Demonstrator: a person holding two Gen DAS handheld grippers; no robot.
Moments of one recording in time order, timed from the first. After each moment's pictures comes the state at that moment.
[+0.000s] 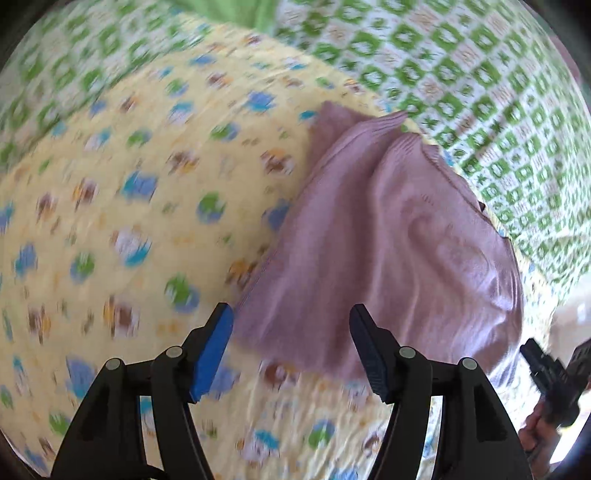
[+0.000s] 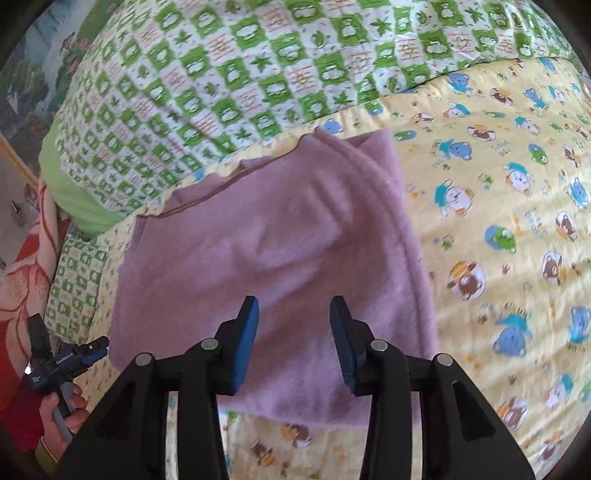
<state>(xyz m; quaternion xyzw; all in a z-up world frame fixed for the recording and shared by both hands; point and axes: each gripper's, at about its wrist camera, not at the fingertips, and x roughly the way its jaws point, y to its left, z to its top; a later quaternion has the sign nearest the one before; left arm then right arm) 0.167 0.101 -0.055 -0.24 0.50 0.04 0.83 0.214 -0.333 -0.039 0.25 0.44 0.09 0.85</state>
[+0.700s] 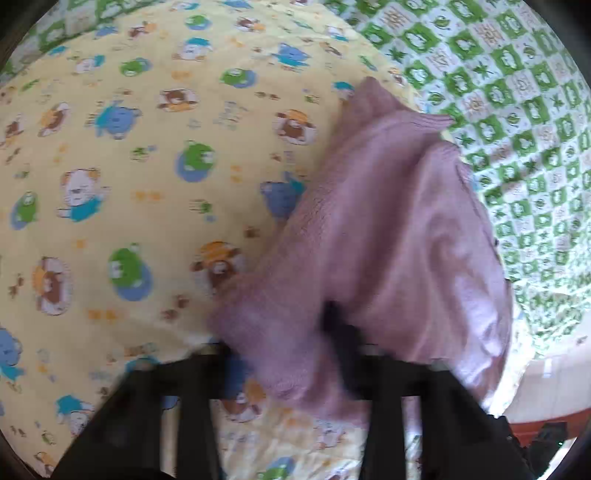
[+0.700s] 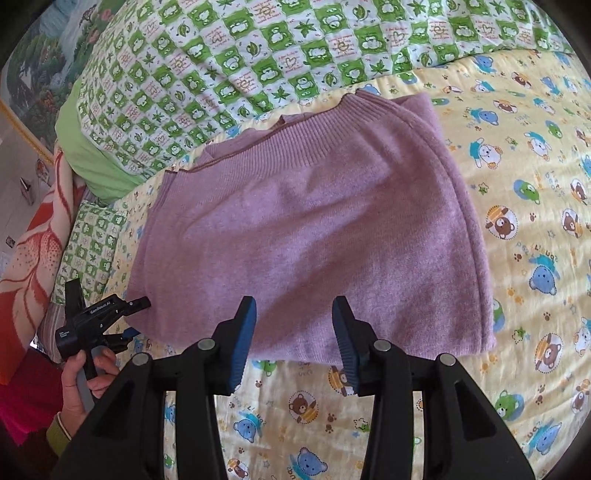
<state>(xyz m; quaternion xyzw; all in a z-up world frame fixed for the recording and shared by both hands) 0.204 0.092 -0.099 -0.34 0.51 0.05 0.79 0.190 -0.304 -0.044 0.25 0.47 0.12 0.84</state>
